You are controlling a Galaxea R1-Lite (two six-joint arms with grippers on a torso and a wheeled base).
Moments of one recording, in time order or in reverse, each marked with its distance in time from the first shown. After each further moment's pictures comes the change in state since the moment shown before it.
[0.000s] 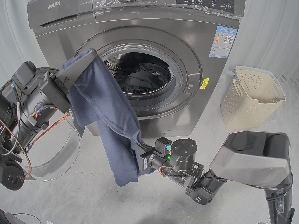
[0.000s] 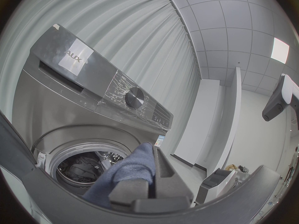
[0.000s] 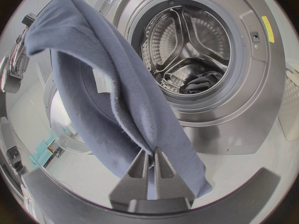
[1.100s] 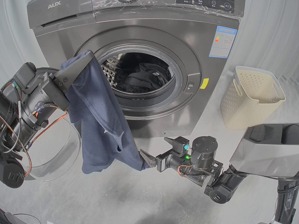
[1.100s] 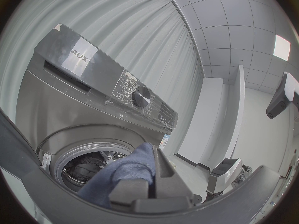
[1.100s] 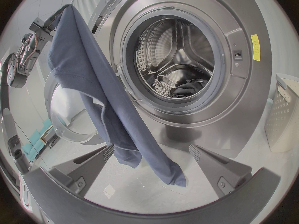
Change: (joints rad) left arm 0.037 0.011 -0.001 -0.002 -0.001 0.000; right arm -0.063 -0.127 0.215 -0.037 0.016 -0.090
